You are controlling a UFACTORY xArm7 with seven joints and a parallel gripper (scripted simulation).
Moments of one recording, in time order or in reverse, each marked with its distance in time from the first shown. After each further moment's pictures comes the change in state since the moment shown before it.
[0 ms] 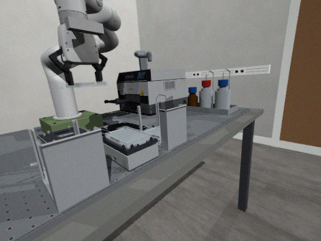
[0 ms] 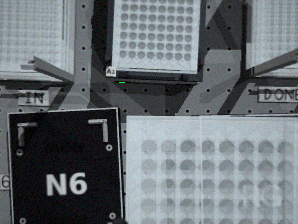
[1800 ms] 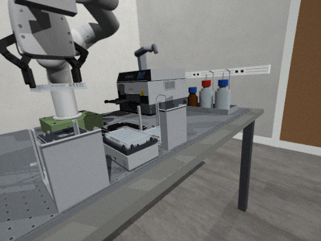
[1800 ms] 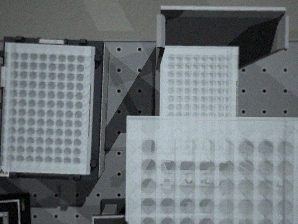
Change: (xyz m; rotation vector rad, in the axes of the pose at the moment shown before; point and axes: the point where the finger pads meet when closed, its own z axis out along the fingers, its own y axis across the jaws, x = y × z) arm 0.101 0.106 0.000 0.000 0.001 0.004
